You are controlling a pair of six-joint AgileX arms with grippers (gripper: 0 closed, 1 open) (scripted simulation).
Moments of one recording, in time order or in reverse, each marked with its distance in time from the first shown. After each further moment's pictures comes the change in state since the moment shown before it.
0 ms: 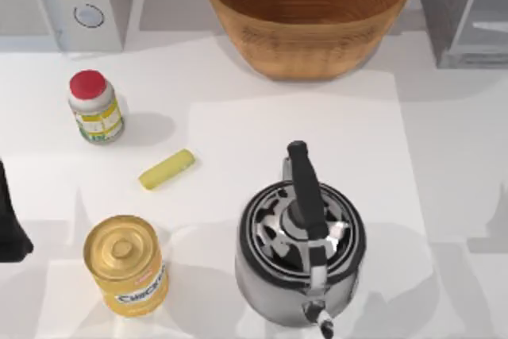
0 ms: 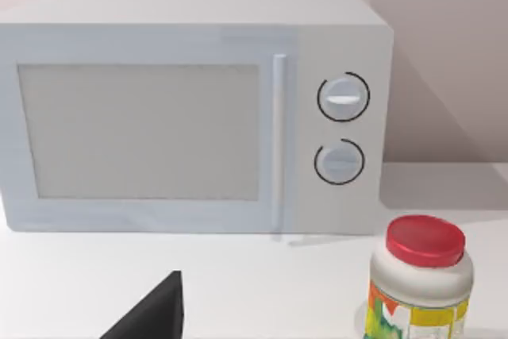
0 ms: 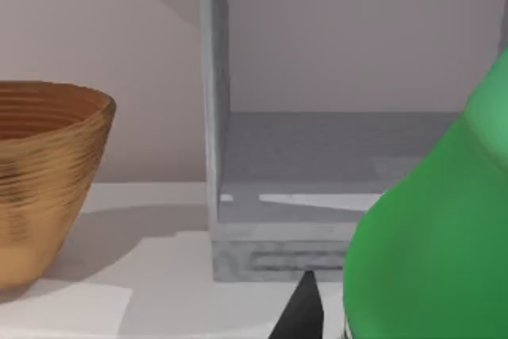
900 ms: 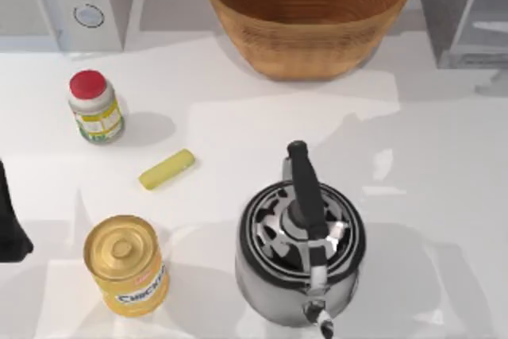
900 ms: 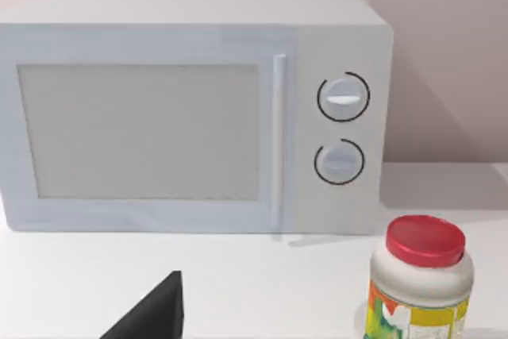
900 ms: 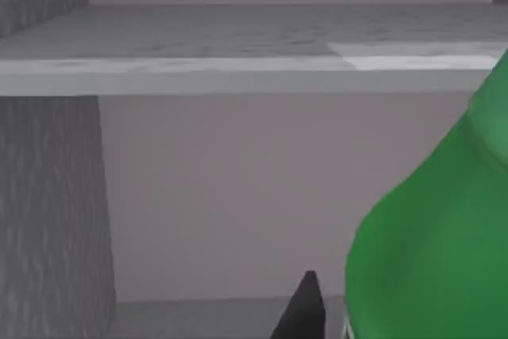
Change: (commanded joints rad) left arm 0.000 0.000 0.000 0.000 0.000 0.000; right arm -0.215 1.406 0.684 0.781 -0.139 0.018
